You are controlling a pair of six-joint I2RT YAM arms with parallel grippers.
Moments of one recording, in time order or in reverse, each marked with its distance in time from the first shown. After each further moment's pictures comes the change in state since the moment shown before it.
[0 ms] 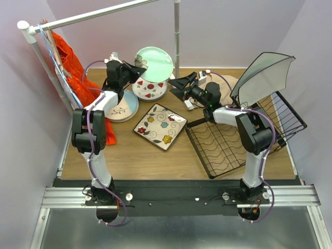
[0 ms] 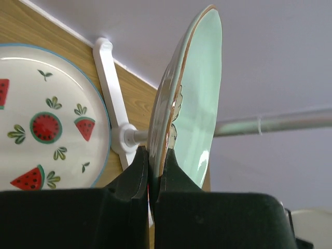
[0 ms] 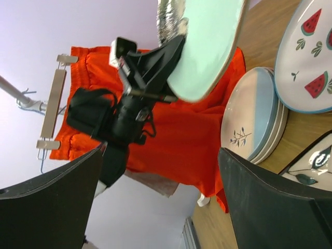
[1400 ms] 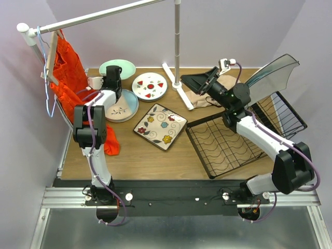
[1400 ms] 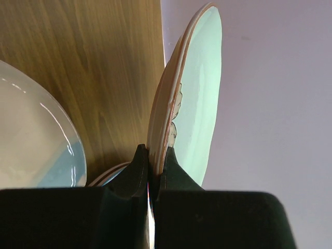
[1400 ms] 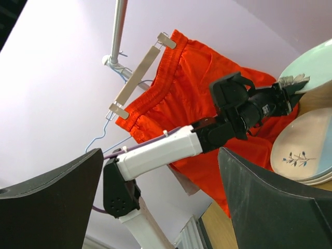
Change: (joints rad) left arm 0.059 0.102 0.050 -0.283 -0.800 -0.521; right arm 0.013 -0.558 -0.148 -0.146 -0.026 -0.171
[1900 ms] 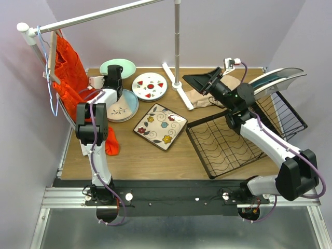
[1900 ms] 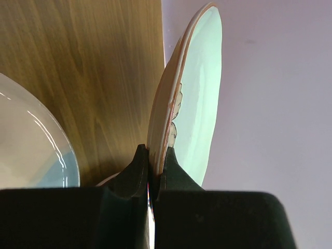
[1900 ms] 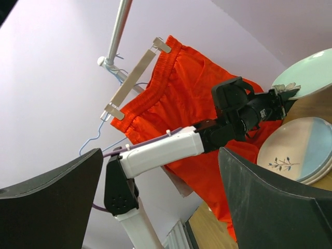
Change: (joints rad) left arm 0.000 0.073 0.068 0.005 -0.019 -0.014; right arm 0.000 -0.082 0.002 -0.090 0.036 -0.086
